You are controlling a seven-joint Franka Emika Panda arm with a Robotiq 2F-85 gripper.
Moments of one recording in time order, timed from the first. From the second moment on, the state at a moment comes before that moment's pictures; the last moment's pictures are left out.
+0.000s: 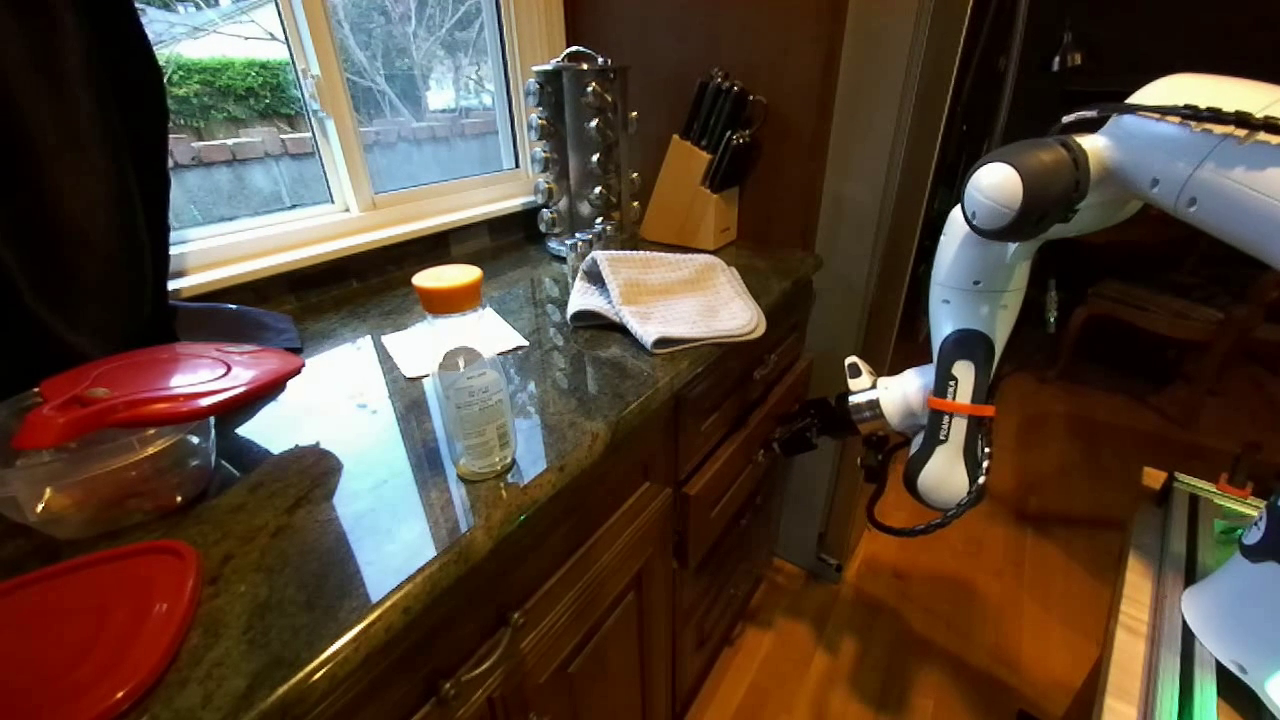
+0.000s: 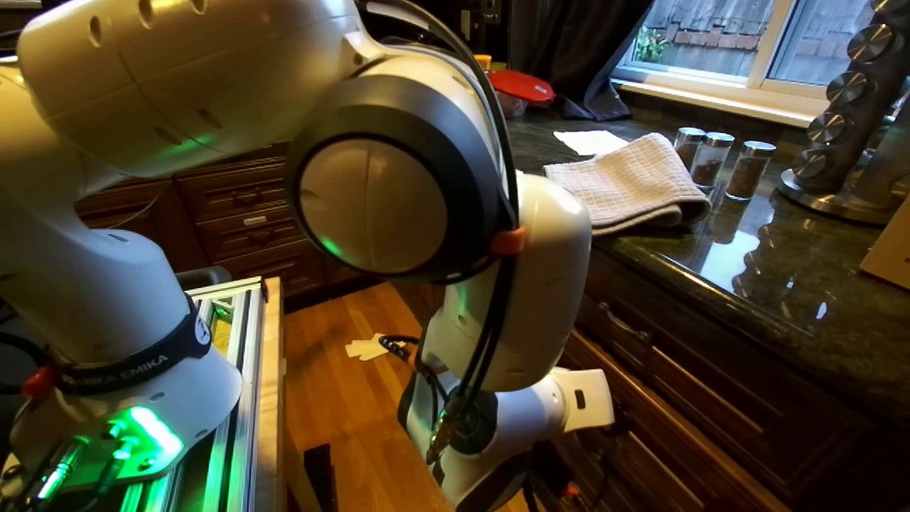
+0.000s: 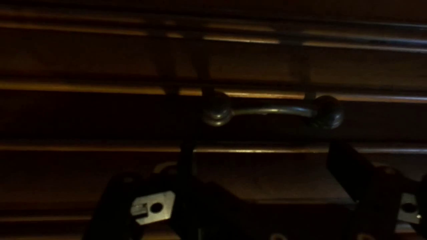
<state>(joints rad) -0.49 1.26 0.00 -1.96 -0.75 4.22 -0.06</state>
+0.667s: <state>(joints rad) -0.44 1.23 -0.05 -1.95 -0.72 4.21 -0.06</state>
